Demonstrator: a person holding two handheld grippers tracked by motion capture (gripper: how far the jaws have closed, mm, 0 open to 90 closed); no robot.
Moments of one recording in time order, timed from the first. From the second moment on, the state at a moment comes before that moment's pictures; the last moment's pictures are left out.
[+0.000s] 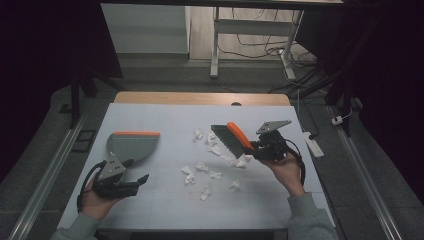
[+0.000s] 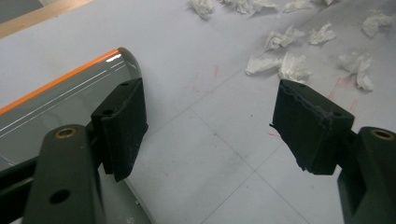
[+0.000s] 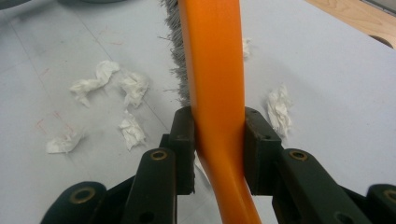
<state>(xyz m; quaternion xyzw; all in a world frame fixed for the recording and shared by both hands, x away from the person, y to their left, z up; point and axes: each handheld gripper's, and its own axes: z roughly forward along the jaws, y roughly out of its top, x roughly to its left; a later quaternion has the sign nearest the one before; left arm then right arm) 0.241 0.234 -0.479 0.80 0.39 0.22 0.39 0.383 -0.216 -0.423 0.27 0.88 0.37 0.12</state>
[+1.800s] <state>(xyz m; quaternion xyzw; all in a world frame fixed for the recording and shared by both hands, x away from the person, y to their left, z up) 0.257 0.239 -0.492 0.82 0.40 0.19 0.37 0.490 -0.168 -0.448 0.25 0.95 0.08 0.17</state>
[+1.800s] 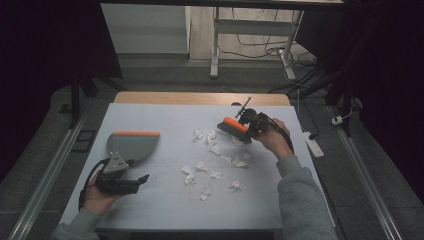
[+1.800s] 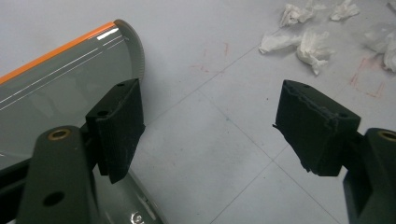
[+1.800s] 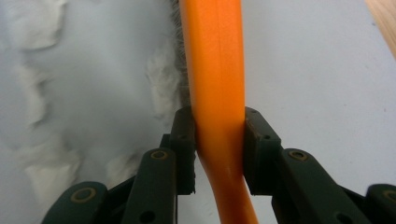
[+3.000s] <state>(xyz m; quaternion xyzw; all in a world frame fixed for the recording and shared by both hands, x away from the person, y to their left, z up) 0.258 0.237 -0.494 0.82 0.40 0.18 0.37 0.524 -0.122 -0.430 0.20 0.95 0.20 0.12</state>
